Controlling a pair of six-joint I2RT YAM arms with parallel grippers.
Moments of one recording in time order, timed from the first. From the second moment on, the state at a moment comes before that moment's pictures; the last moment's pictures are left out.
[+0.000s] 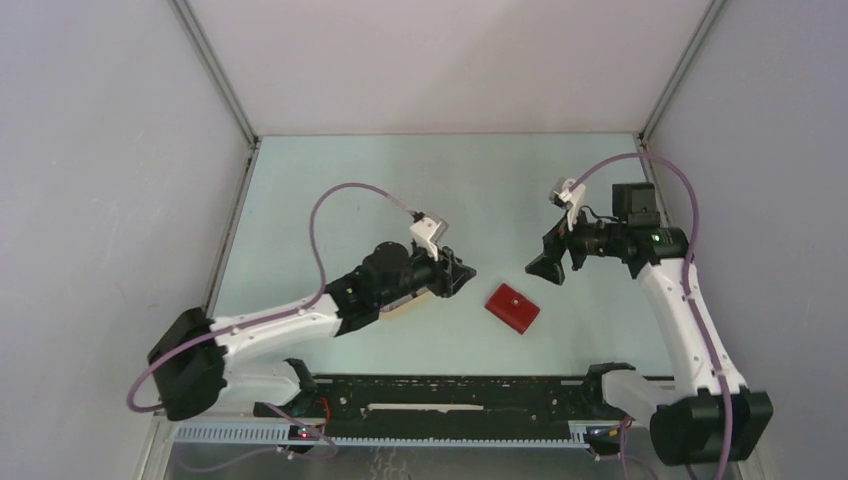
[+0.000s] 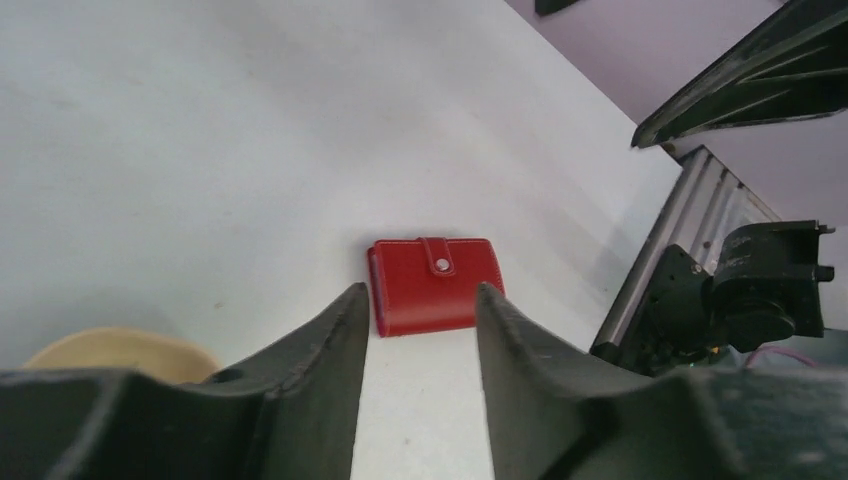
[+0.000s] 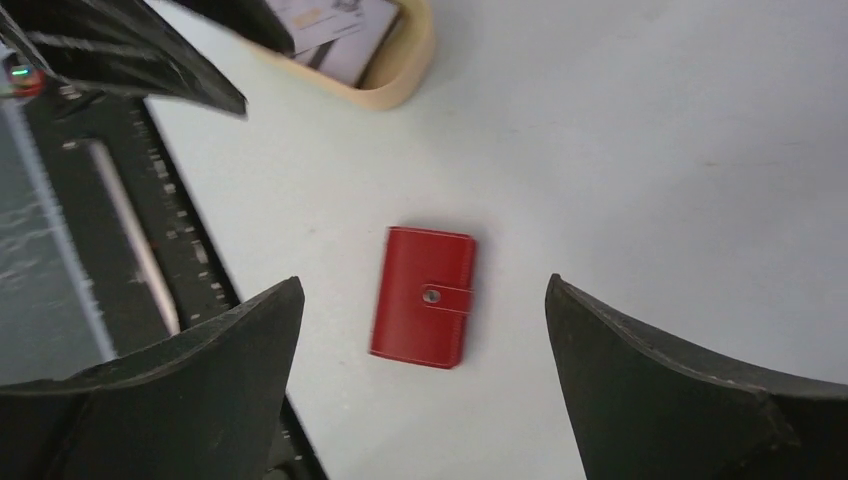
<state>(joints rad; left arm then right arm) -0.95 1.29 0.71 0.35 0.05 -0.41 0.05 1.05 1.06 -0.83 -0.81 -0.55</state>
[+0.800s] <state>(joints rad) -0.87 0.54 0.29 0.10 -0.23 -0.43 0.33 1.50 1.03 -0.82 -0.57 -0.51</state>
